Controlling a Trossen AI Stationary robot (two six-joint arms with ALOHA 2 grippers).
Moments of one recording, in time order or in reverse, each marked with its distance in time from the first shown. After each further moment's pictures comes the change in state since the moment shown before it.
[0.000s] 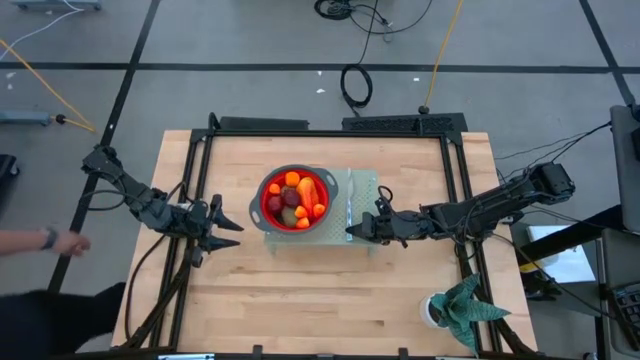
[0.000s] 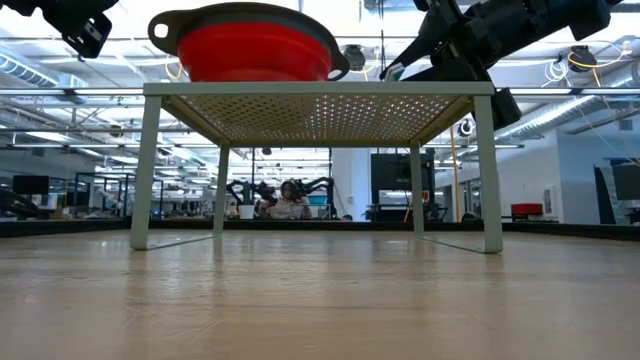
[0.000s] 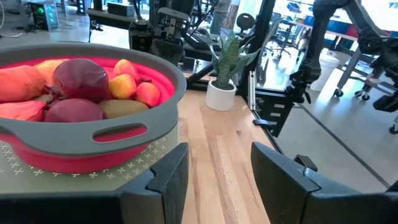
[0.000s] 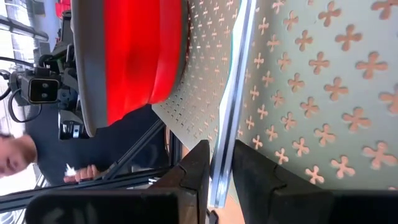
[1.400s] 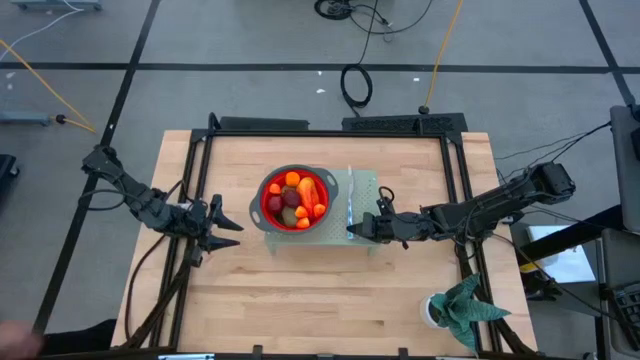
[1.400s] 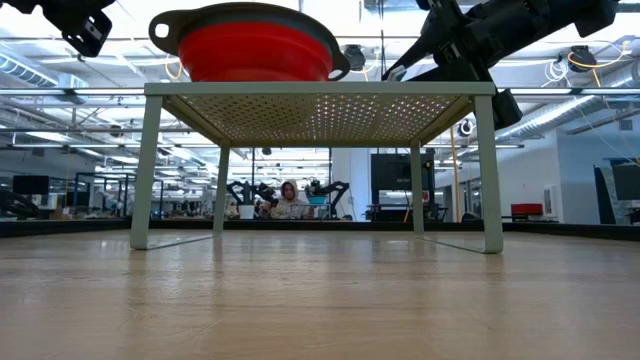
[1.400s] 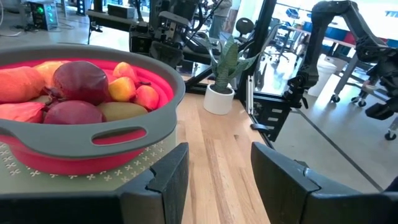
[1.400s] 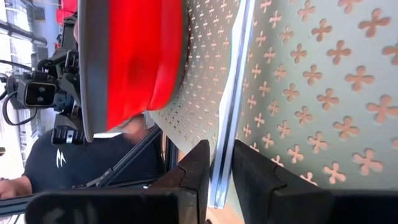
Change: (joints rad) left arm 0.000 0.000 0.000 0.016 -0.001 -0.014; right arm 0.015 -0.002 0.002 -0.036 0.052 -0.015
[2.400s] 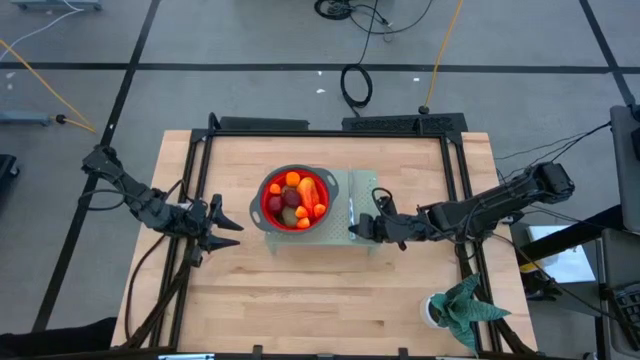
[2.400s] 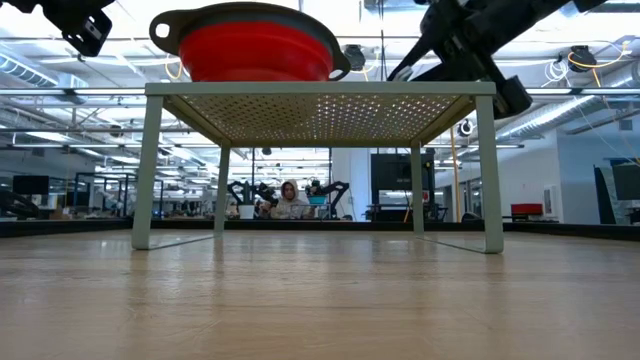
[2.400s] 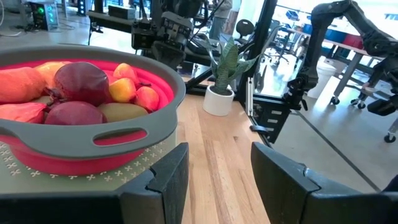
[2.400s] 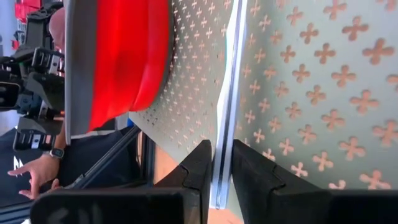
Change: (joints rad) left arm 0.000 0.000 0.000 0.006 -0.002 -0.003; right arm 0.013 0.003 0.118 -0.235 0.024 0.019
